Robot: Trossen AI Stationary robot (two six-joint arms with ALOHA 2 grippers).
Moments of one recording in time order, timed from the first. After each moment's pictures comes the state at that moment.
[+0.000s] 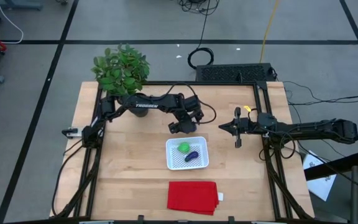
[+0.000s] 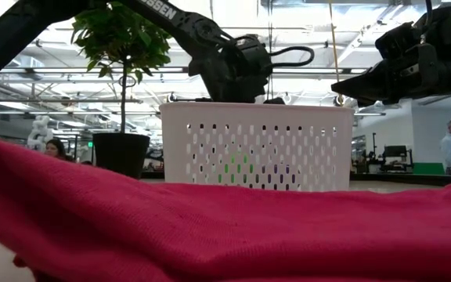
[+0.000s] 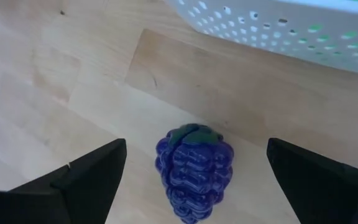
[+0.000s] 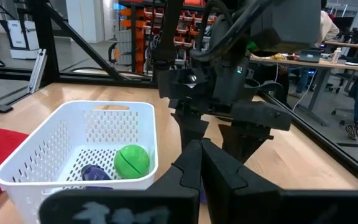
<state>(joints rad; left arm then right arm) 0.24 2.18 1.71 -0.68 0.29 1.39 -0.20 0.71 0.02 0.65 -0.15 -0.09</state>
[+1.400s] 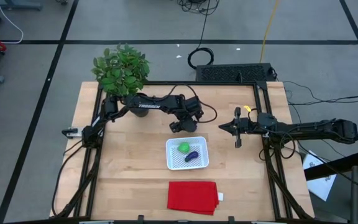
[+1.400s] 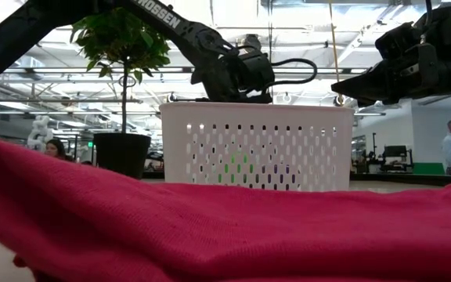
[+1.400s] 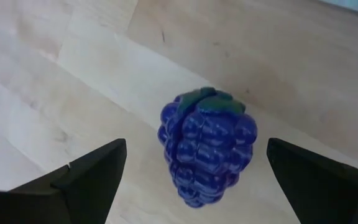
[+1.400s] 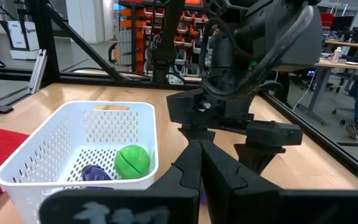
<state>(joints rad) 0.25 2.22 1.71 -0.64 0.18 1.33 -0.20 0.71 0.02 0.65 -0.15 -0.09</state>
